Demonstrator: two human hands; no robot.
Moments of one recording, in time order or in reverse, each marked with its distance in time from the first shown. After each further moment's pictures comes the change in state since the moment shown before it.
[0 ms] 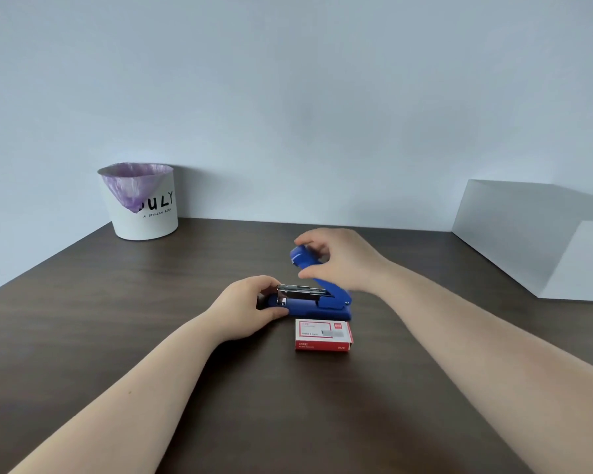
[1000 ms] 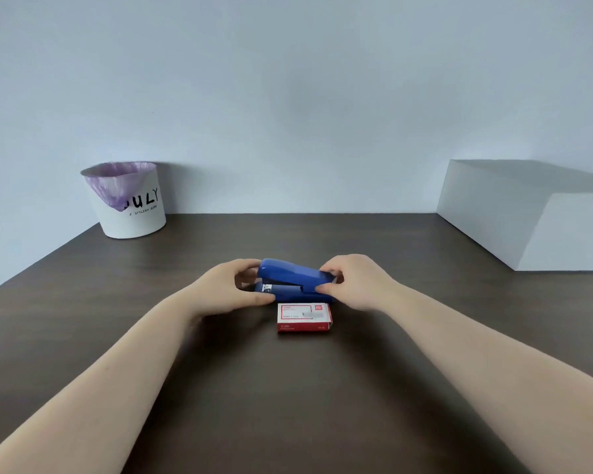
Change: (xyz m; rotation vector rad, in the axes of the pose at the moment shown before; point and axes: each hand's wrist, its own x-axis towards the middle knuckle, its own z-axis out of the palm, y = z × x) left_hand -0.004 0.012 -0.018 -0.306 -0.181 -0.180; right_hand -0.044 0.052 0.016 -0.137 -0.056 0.202
